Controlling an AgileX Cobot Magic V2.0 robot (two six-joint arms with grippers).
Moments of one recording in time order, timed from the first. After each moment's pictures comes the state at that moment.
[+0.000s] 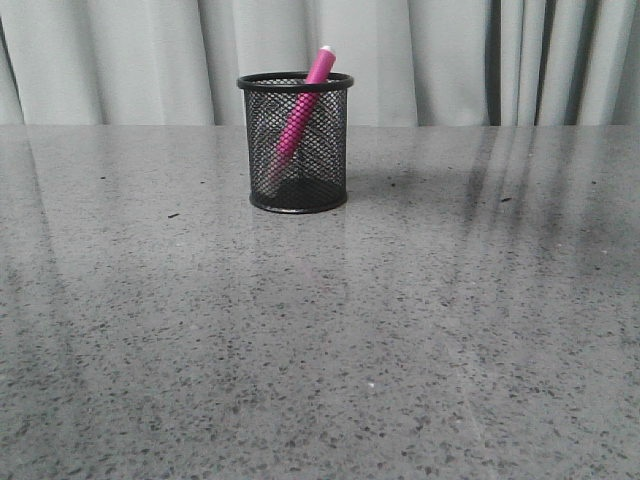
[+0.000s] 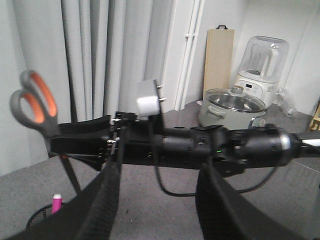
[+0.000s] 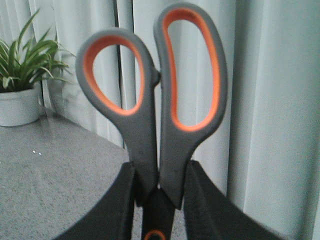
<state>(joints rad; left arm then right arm) -0.66 0.81 -1.27 -0.48 0.67 0.28 0.51 1.53 -1.17 -0.49 -0.43 0.43</state>
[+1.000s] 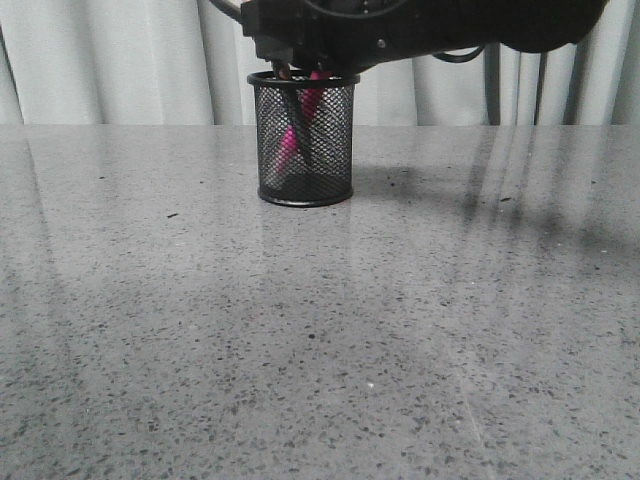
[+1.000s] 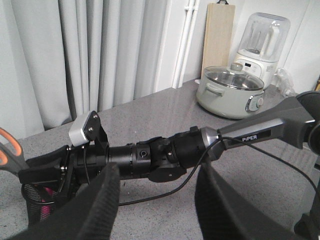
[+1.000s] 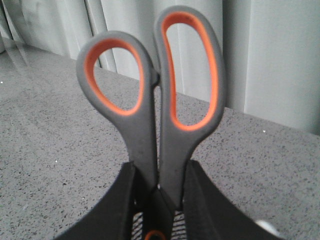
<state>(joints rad) -0.66 0.76 -1.17 -0.48 0.66 0.28 0.46 1.84 -1.17 -0.46 -0.54 0.44</state>
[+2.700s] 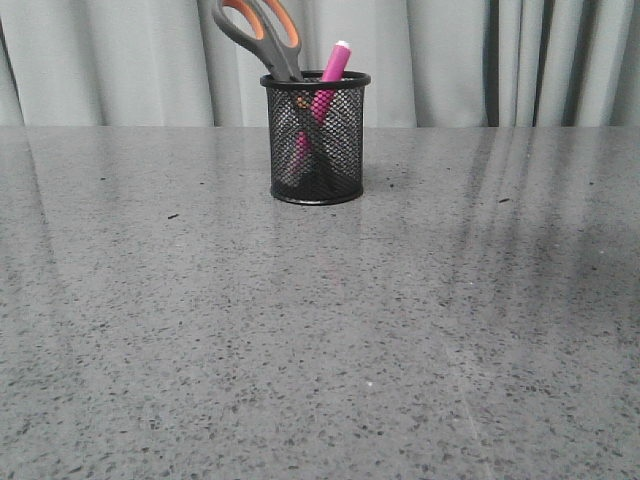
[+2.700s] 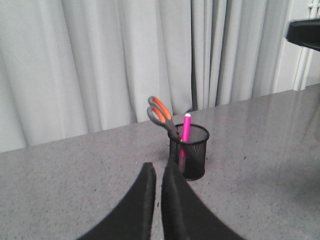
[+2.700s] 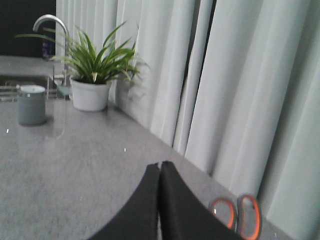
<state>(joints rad) -0.60 0.19 -0.76 0.14 0.70 -0.10 0.46 1.01 -0.91 -1.34 -0.49 1.14</state>
